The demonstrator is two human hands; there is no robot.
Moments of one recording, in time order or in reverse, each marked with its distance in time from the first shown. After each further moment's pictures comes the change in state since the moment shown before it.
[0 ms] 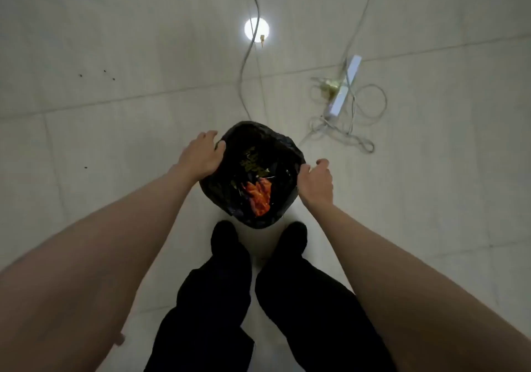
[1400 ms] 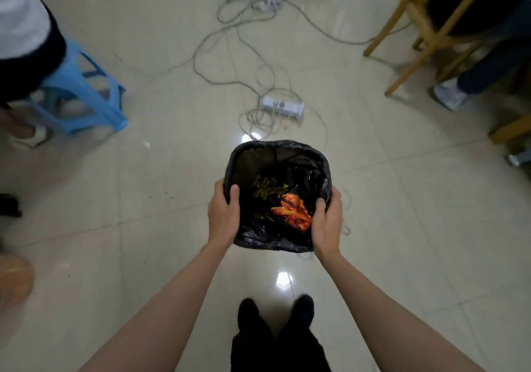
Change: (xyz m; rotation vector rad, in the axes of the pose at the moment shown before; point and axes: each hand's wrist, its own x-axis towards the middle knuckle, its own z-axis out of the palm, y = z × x) left_hand -0.235 0.133 -0.261 -0.732 0.507 0.200; right_hand -0.234 -0.189 -0.180 0.534 0.319 -0.525
